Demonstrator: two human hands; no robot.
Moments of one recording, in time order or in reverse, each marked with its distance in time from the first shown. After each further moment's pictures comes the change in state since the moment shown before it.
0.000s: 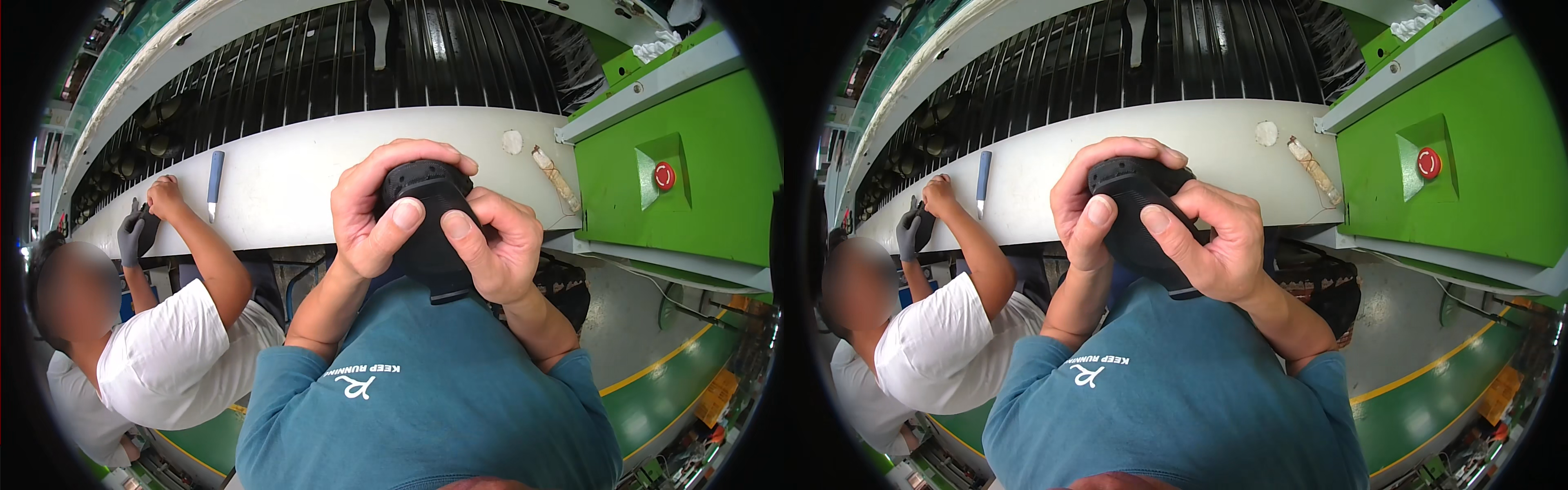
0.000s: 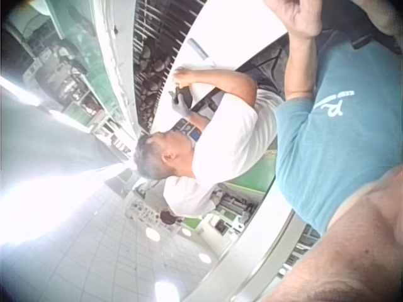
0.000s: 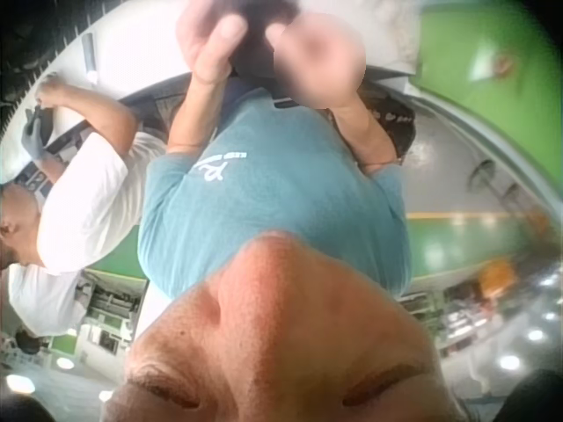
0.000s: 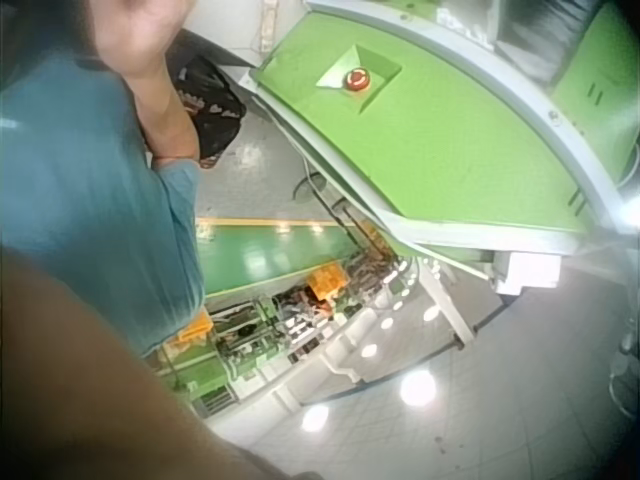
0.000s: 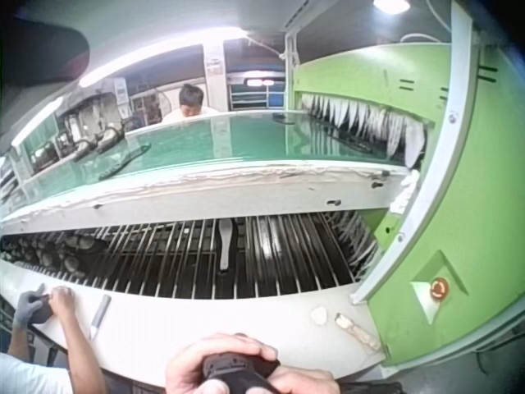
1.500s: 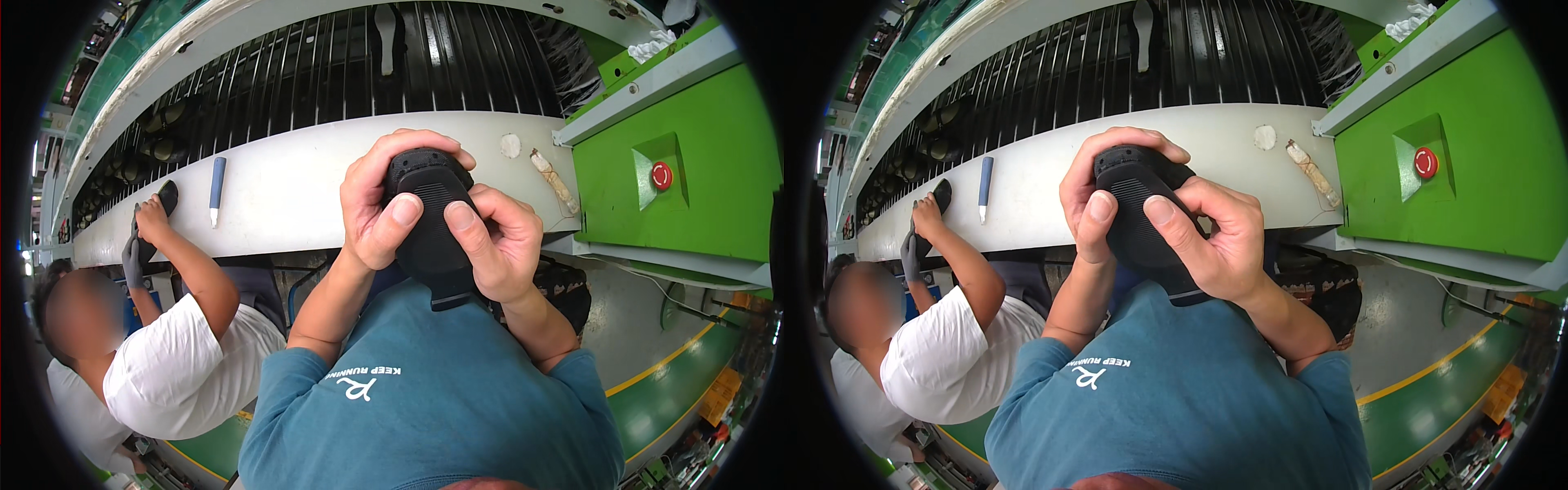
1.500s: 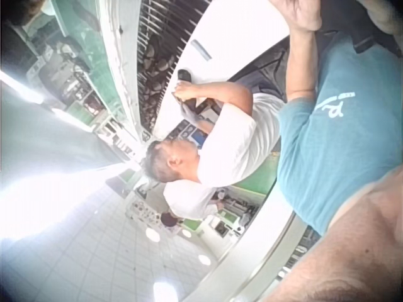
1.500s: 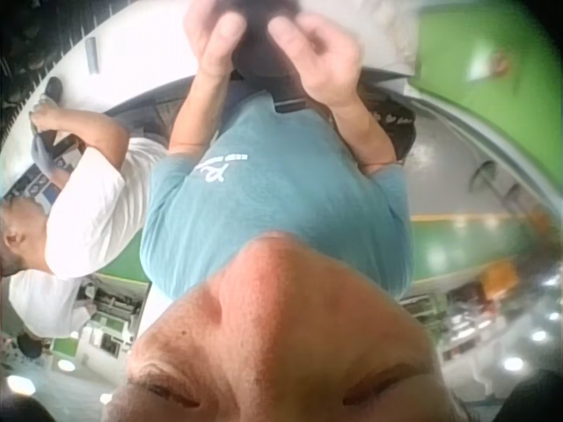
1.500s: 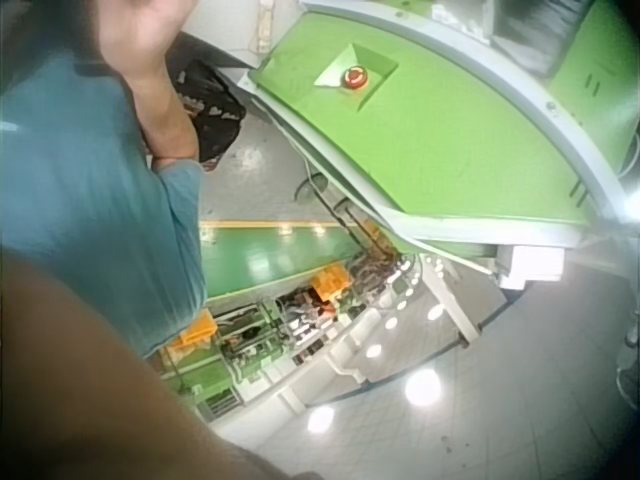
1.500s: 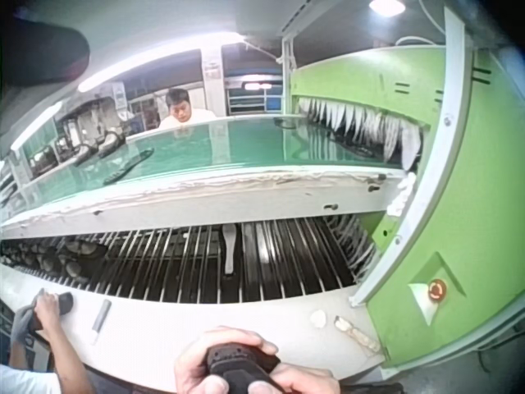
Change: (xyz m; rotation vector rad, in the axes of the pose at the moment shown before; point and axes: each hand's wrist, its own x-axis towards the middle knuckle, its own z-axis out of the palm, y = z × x) left_hand 0.011 -0.016 0.002 0.004 0.015 0.089; right_hand 0.002 0.001 0.001 0.069 0.063 0.074
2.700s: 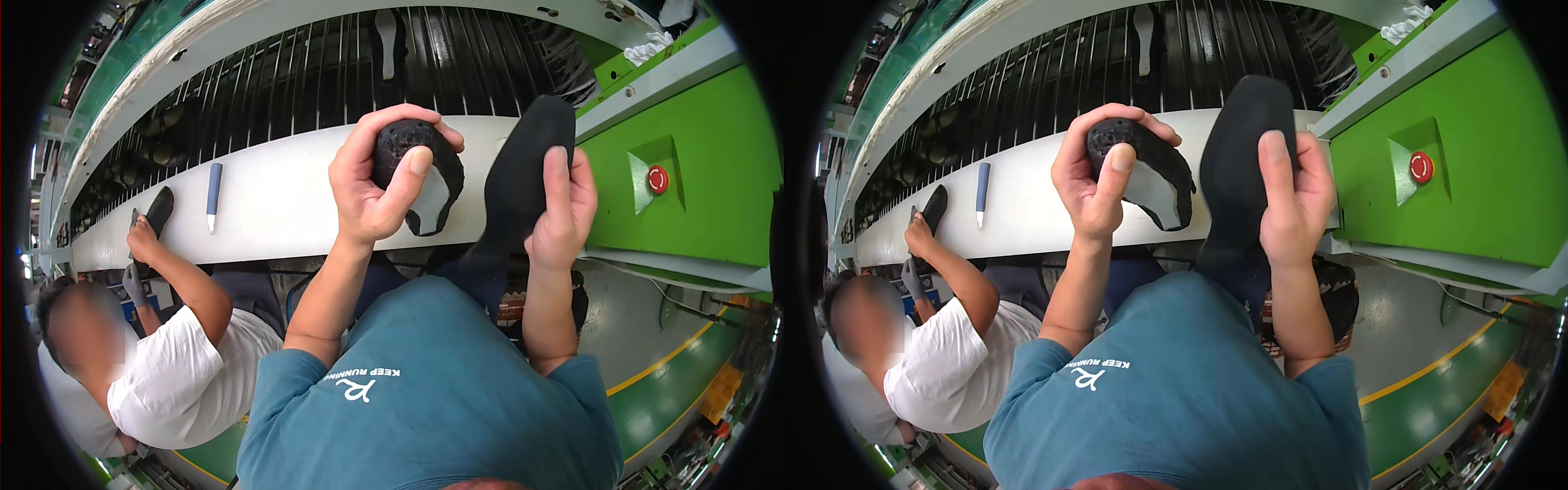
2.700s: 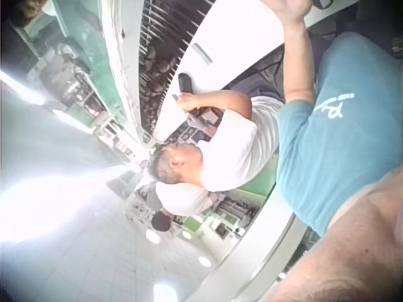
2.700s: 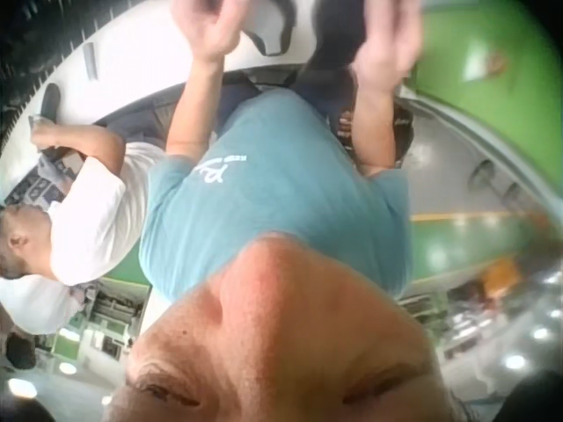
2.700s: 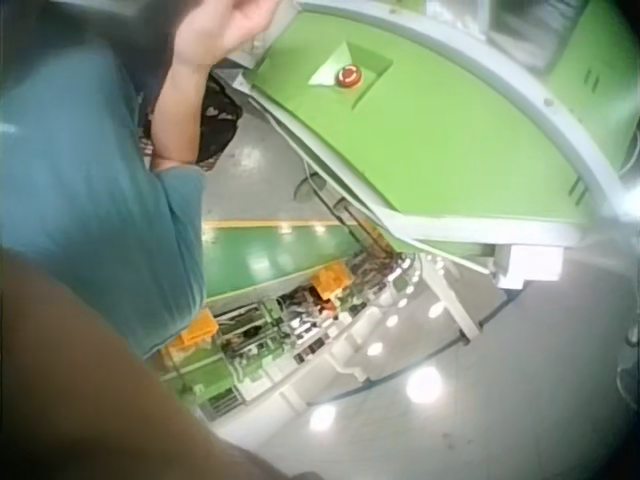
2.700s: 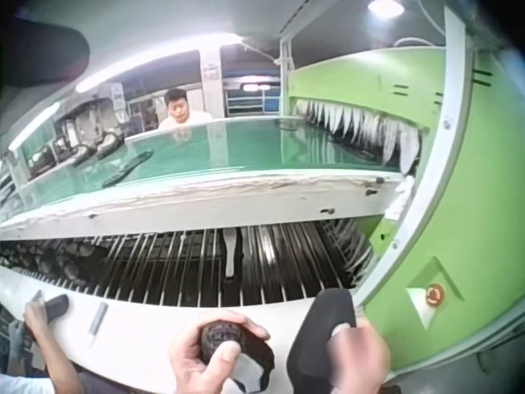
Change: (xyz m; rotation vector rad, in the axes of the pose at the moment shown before) left_hand 0.024 -0.017 -0.002 0.108 0.016 0.106; right_hand 0.025 0.018 -0.055 0.189 0.372 -0.012
